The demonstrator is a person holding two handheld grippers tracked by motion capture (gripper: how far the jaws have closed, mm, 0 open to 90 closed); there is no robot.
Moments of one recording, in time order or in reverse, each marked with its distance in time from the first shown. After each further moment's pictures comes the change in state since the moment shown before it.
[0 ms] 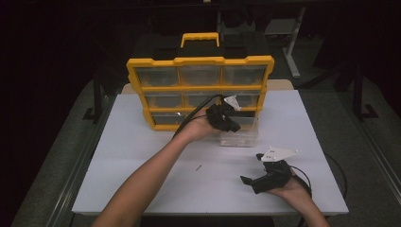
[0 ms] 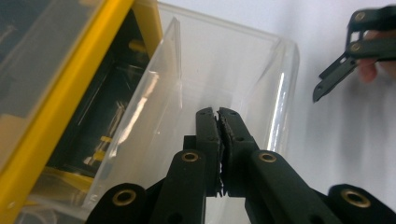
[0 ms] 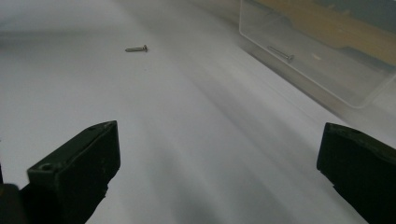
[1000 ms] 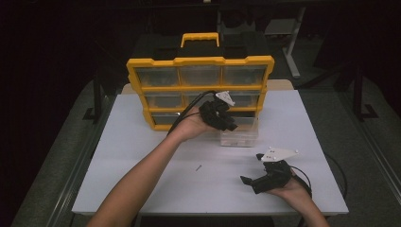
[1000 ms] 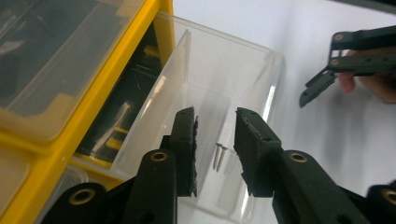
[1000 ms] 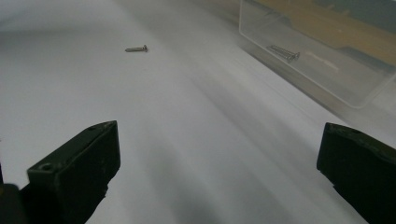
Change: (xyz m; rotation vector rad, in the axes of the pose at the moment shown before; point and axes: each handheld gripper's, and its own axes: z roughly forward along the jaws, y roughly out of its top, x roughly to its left) left arm 0.002 -0.006 -0.033 -0.064 0.002 -0.063; right arm 0.000 0.000 0.000 0.000 0.000 -0.002
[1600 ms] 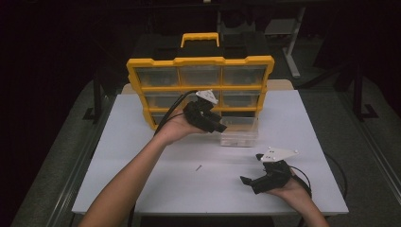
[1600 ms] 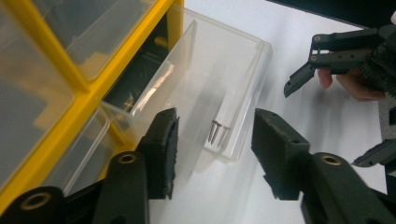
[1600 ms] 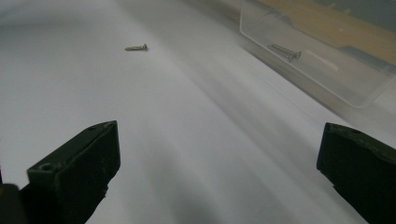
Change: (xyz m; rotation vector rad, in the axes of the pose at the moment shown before) left arm -0.001 -0.027 -0.035 -0.056 0.008 -0.067; right arm 0.000 0.000 0.001 0.002 -0.001 -0.003
